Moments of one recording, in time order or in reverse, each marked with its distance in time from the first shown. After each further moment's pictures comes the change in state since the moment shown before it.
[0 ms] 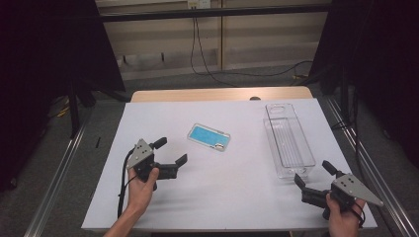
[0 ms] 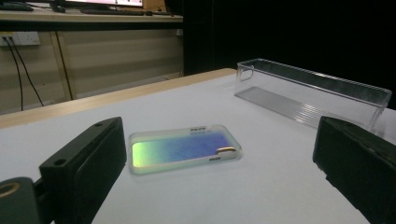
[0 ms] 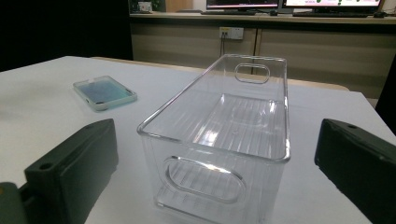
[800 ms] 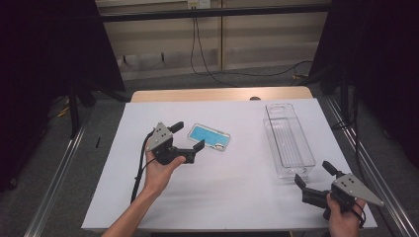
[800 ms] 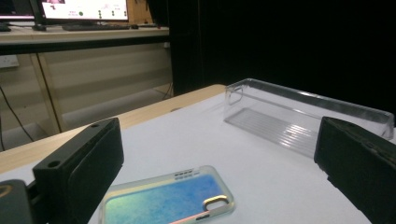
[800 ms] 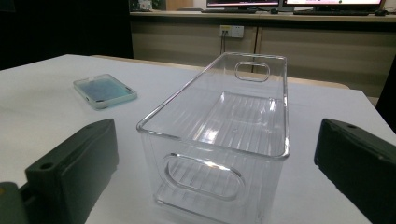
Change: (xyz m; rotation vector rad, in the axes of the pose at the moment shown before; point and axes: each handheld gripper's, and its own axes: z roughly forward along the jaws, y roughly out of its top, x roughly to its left) left arm -0.010 0.031 0.051 -0.020 -0.040 0.046; right arm -0.001 -0.001 -0.001 0.007 0.003 0.000
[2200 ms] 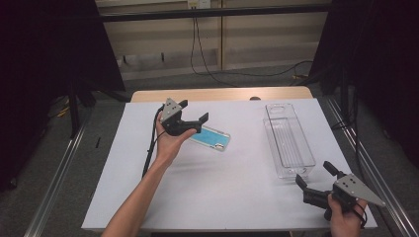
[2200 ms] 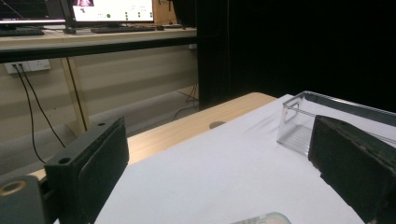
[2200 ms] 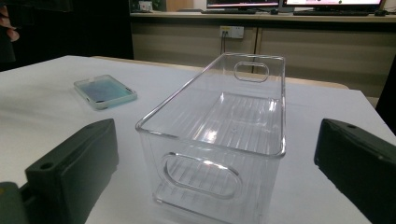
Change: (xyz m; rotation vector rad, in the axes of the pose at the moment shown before) left arm 0.051 0.011 0.067 -0.007 0.091 0.000; right arm -0.002 0.000 -0.002 -0.005 0.000 0.003
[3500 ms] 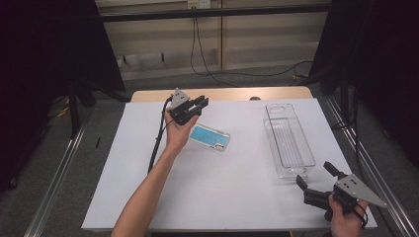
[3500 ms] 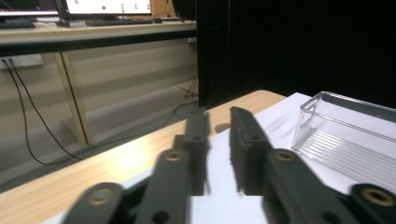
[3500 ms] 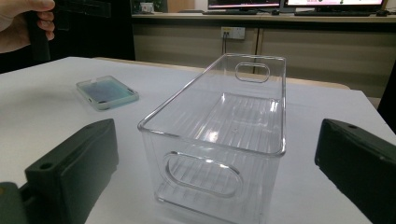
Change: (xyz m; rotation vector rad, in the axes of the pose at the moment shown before) left arm 0.014 0.003 0.041 0.035 -0.011 0.000; right arm 0.000 0.000 -0.002 -0.005 0.005 0.001
